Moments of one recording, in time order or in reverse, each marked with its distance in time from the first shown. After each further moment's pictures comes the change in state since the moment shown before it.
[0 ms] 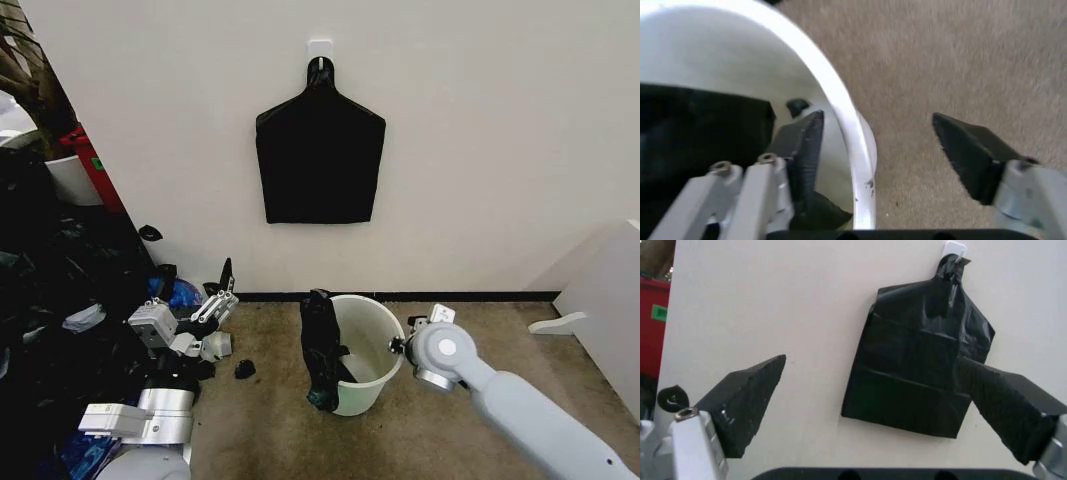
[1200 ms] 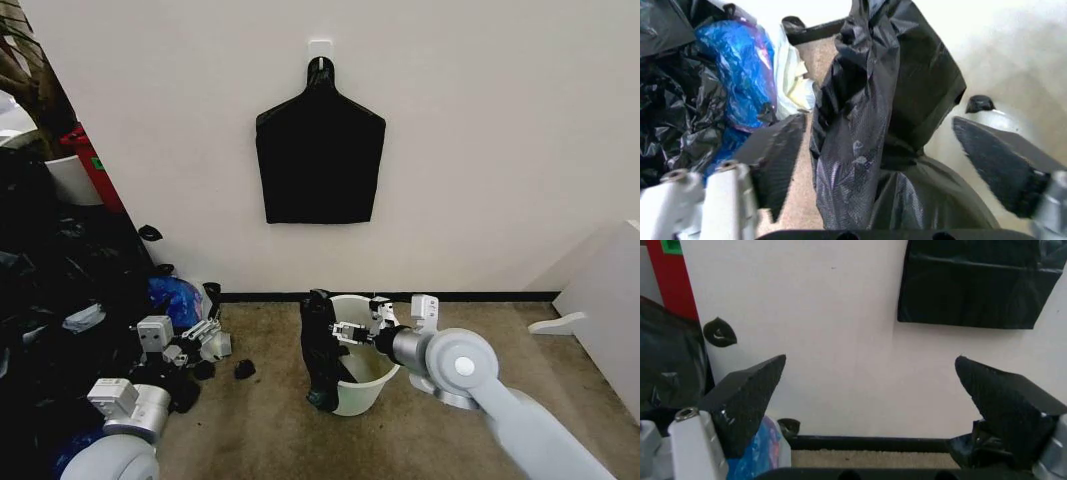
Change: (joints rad) left arm -0.002 0.098 -0.161 0.159 -0.056 0.208 0.077; right arm -0.140 0.132 0.111 0.081 -0.289 -0.326 -0.604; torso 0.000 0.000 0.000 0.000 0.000
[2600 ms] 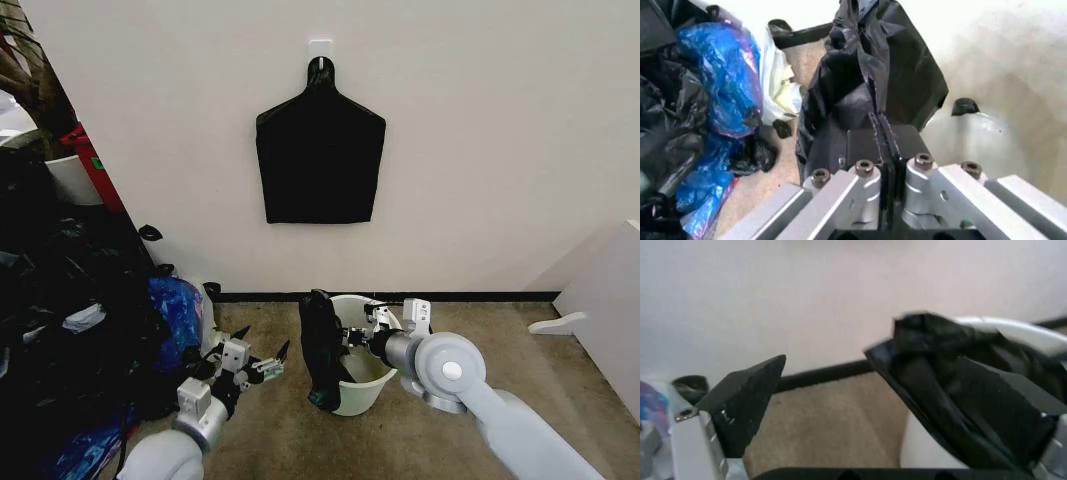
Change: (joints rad) left arm -0.246 0.215 0.352 0.144 -0.059 0.179 -0.034; right arm 0.008 -0.003 -0.046 0.013 -0.037 0.044 0.058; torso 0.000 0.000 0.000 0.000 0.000
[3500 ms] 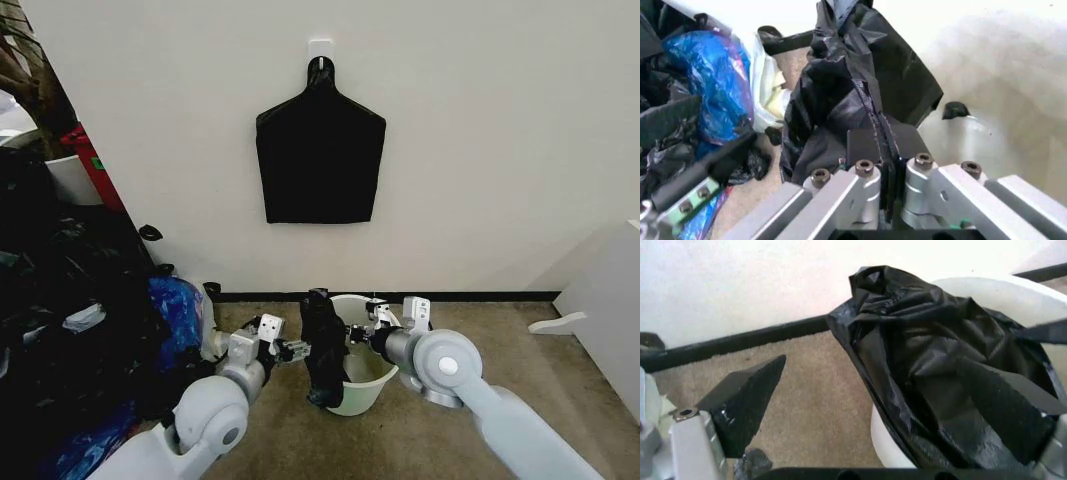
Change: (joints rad) left arm -0.350 -0.022 0.304 0.020 -0.274 0.367 -0.341; right arm 0.003 0.009 0.025 -0.036 0.000 -0.001 -0.010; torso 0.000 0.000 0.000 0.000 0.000
